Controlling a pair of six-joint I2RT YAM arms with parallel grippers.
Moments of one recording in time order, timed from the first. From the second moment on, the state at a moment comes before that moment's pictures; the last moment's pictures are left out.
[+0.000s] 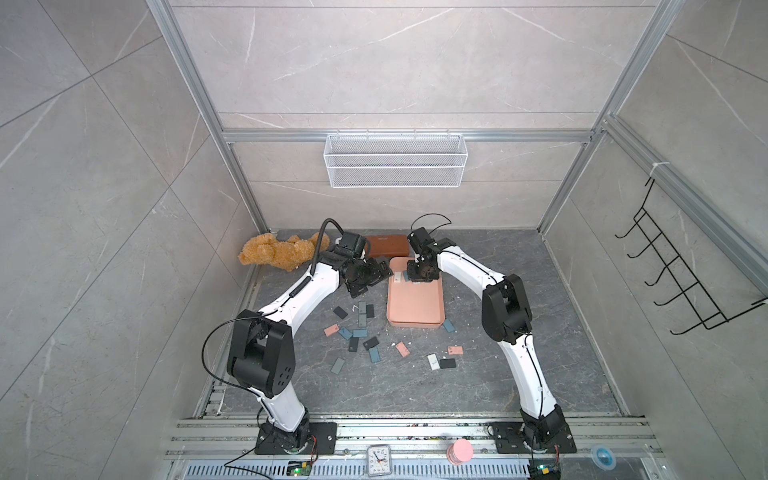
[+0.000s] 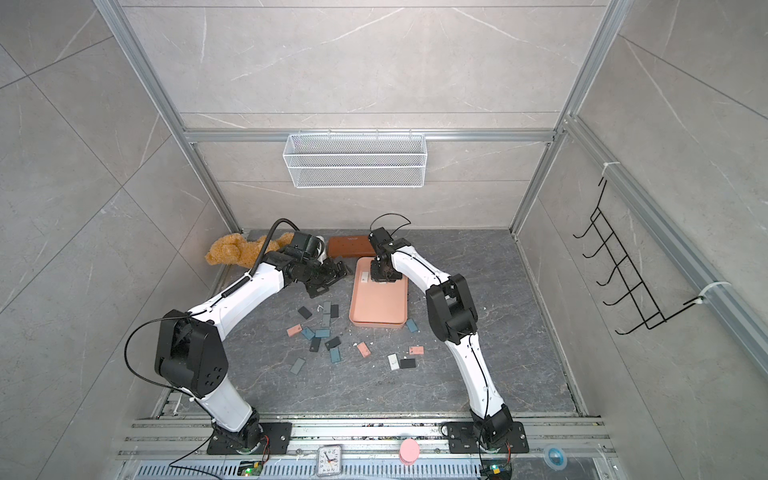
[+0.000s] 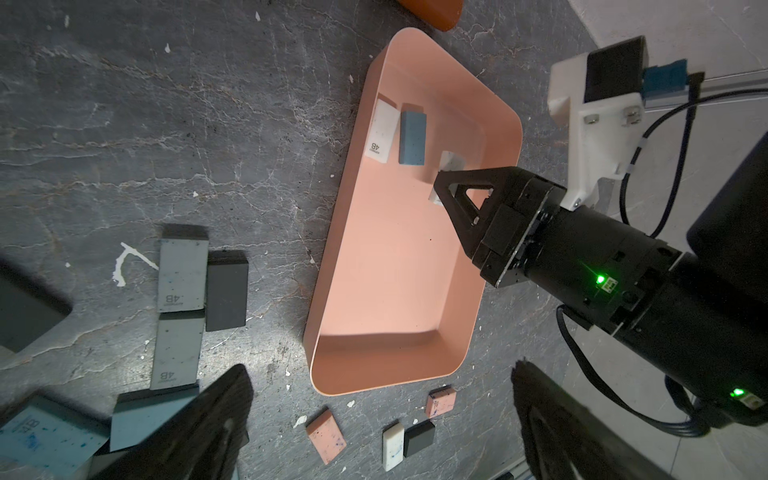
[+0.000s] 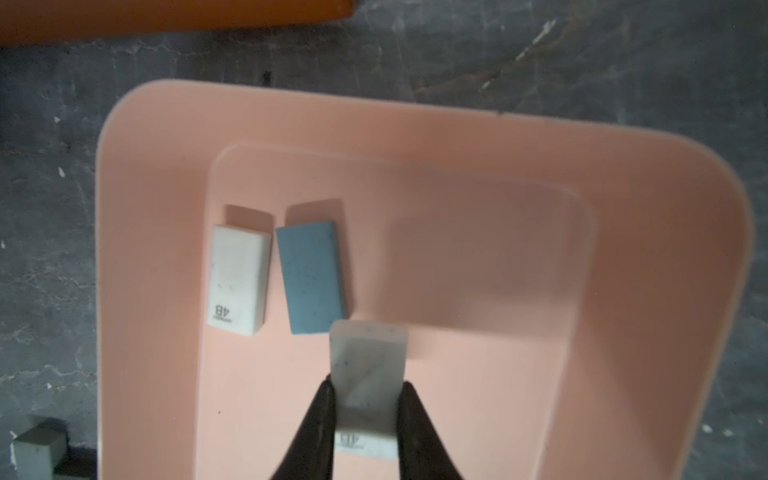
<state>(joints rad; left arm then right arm) -0.42 1.70 1.41 -0.68 0.30 -0.77 0.52 2.42 2.15 -0.91 0.03 0.42</state>
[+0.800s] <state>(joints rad) -0.40 1.74 1.43 -0.70 0.31 -0.75 0.52 2.63 2.48 -1.08 0.08 0.31</state>
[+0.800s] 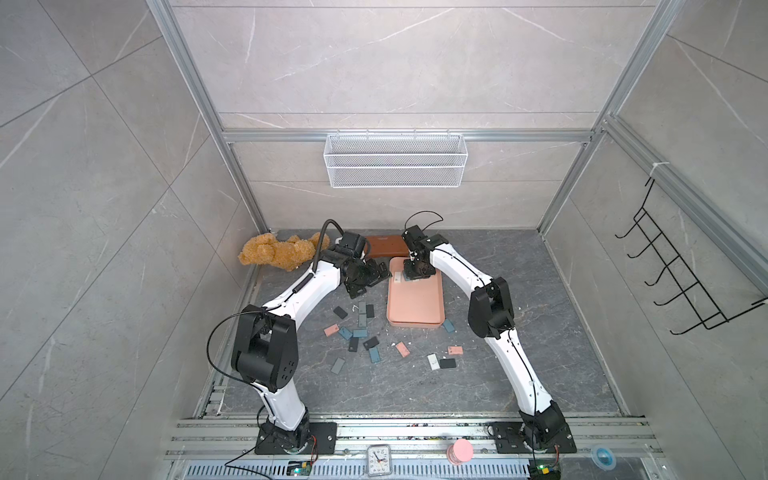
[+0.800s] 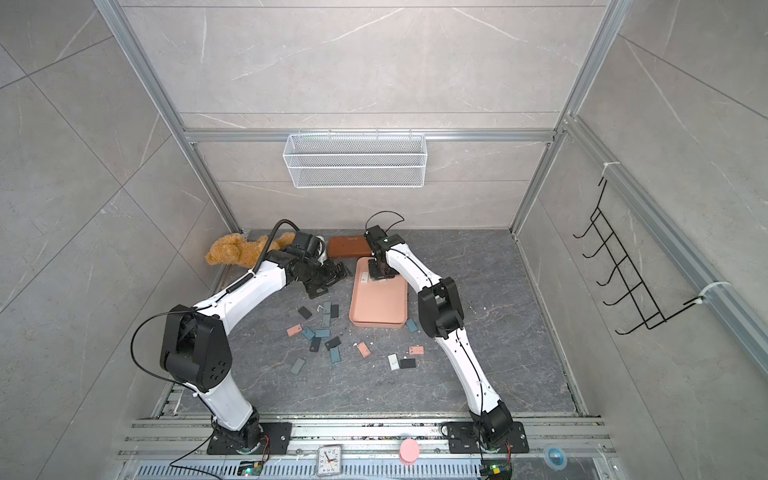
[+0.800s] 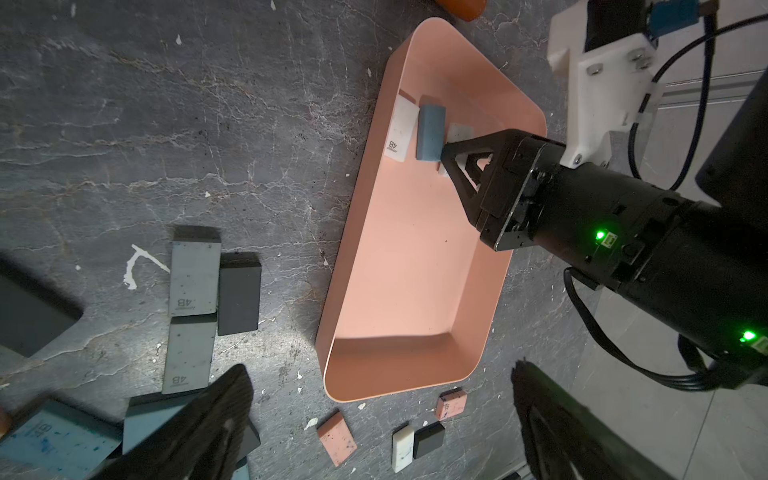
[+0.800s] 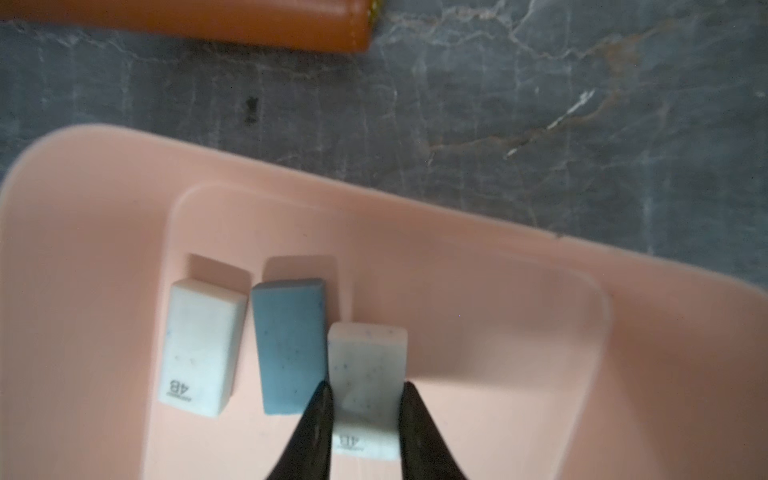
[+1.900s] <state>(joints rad) -0.40 1.72 1.39 -0.81 0.09 -0.70 0.52 2.25 1.98 -0.97 0.07 0.32</state>
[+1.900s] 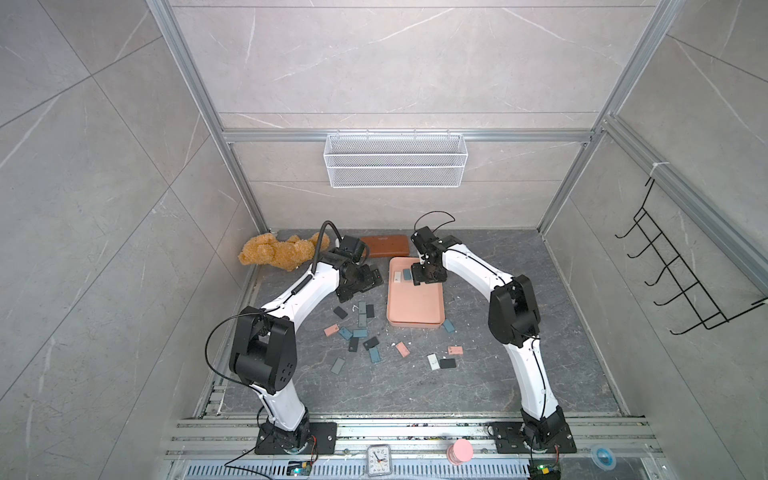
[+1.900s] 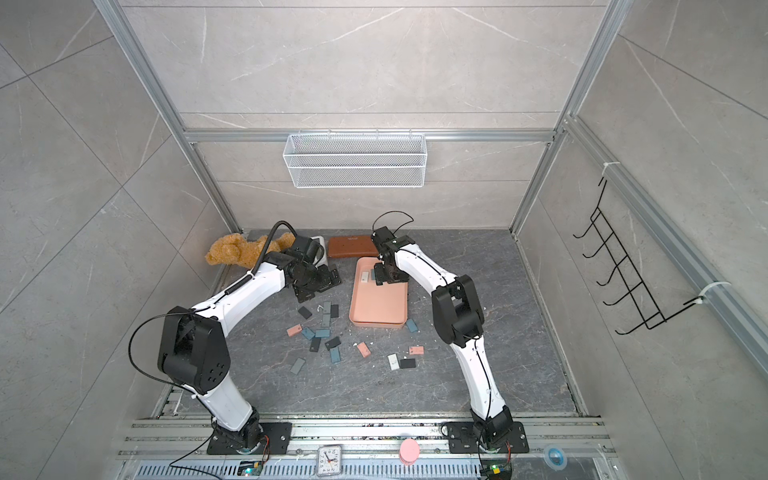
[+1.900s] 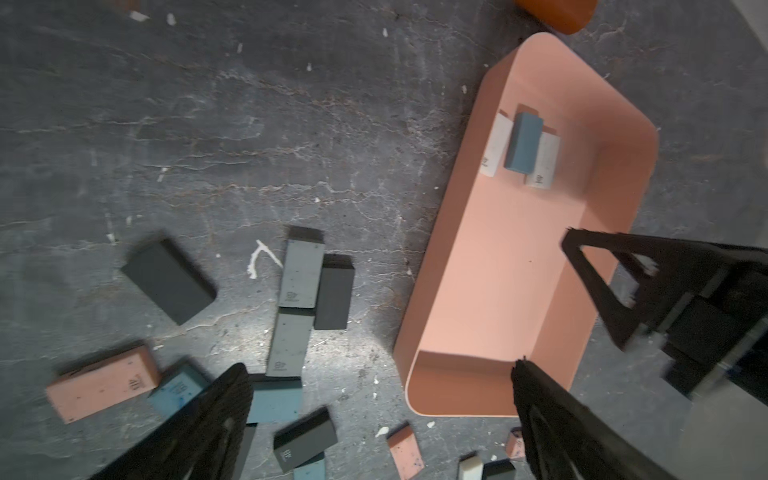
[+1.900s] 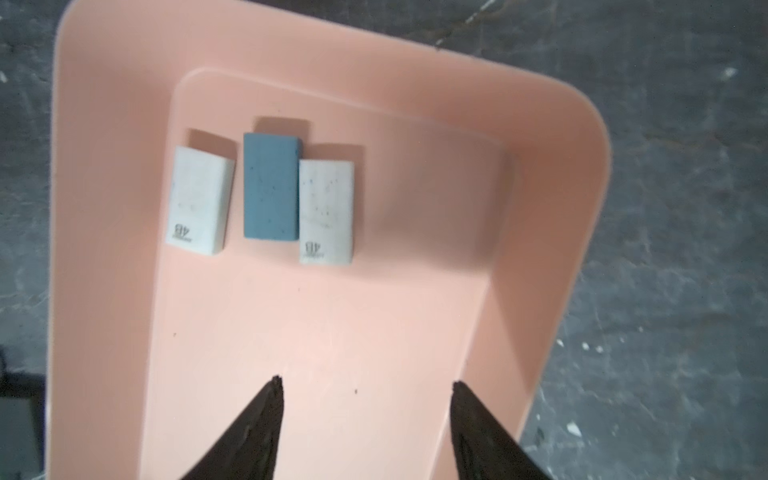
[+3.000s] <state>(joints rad) -0.21 1.86 1.36 -0.88 0.07 -0.65 0.83 1.82 1.46 -0.79 0.06 0.44</state>
